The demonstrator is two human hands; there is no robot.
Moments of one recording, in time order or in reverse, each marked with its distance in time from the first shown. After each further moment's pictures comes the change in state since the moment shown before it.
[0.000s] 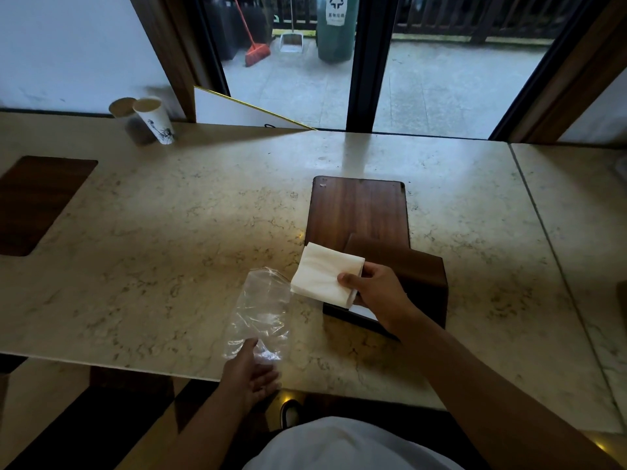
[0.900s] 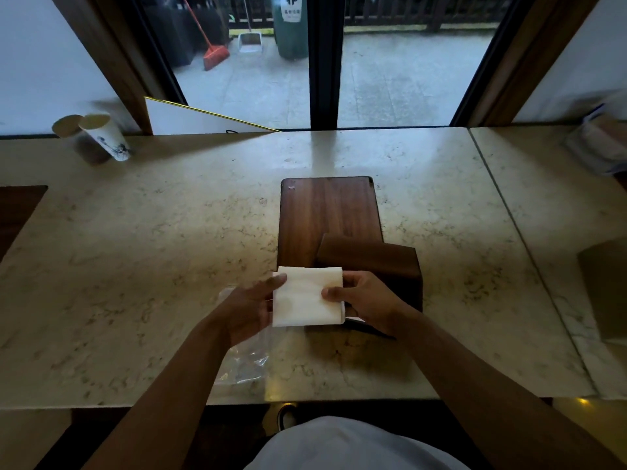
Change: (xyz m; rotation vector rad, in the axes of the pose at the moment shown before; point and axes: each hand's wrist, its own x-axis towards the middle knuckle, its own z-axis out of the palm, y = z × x) left_hand -0.046 0.109 0.078 0.240 -0.728 0.238; right_hand -0.017 -0.009 -0.026 -0.078 -0.150 0.094
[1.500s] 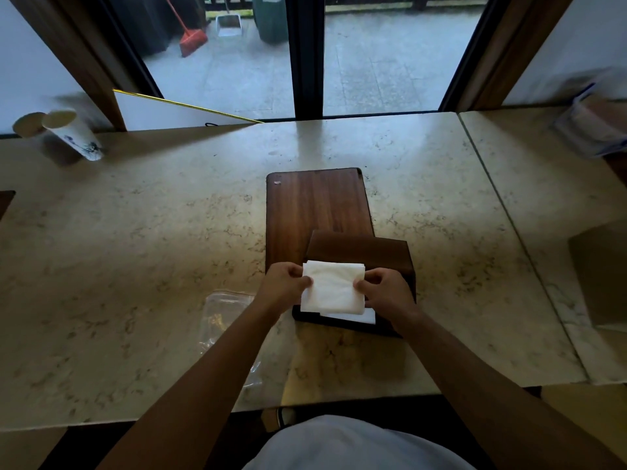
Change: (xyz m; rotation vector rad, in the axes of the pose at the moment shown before) left_hand 0.067 -0.003 0.064 0.797 0.380 0.214; right_hand 0.019 0.037 -0.047 -0.249 0.482 -0.058
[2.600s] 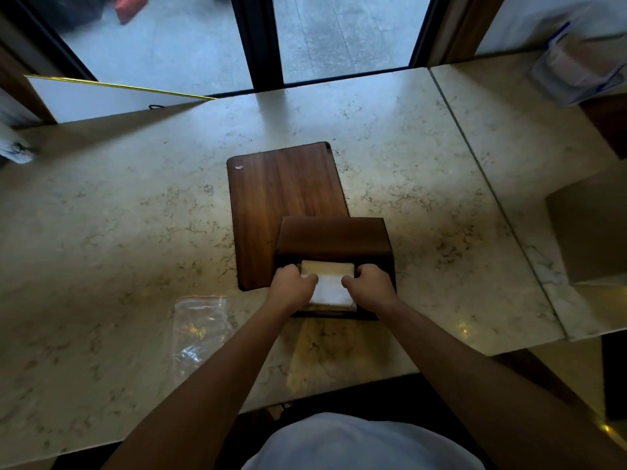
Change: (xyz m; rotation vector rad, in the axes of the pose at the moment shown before) left_hand 0.042 -0.018 0.073 0.334 -0.067 -0.052; right_hand 0.028 0.036 0.000 -0.273 -0.005 0.159
